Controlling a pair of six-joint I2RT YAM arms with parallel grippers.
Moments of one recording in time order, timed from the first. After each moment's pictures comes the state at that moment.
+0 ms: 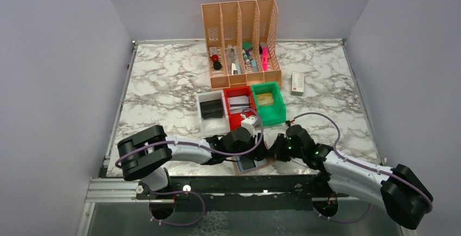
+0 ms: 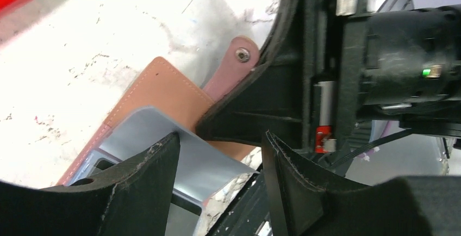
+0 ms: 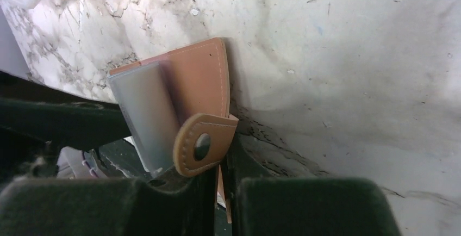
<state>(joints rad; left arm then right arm) -1.19 1.54 0.62 0.42 -0.03 -0.79 0.74 0.93 0.19 -0.04 -0.16 0.97</state>
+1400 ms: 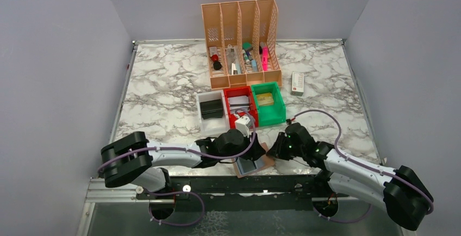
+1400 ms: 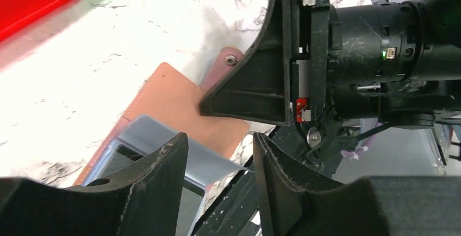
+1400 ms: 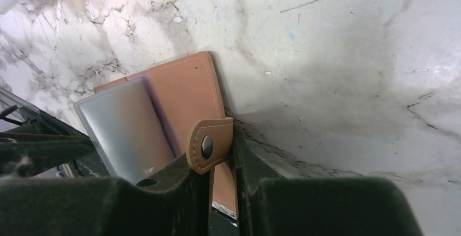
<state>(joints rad) -1.21 1.41 0.56 0.39 -0.09 -0.78 0.74 0.92 0.26 -0.19 -0.09 0.91</state>
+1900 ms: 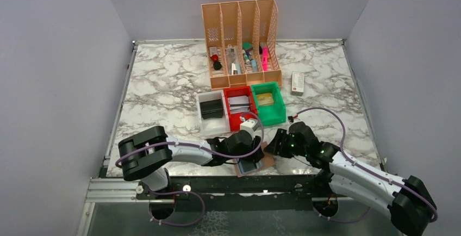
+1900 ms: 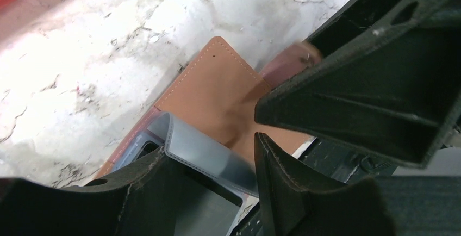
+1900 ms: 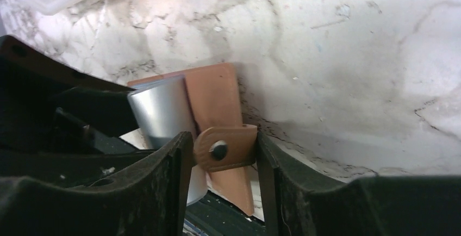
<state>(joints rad) -1.21 1.55 0.61 0.31 -0.11 -0.77 0.74 0.81 0.27 -0.23 -0.09 0.89</state>
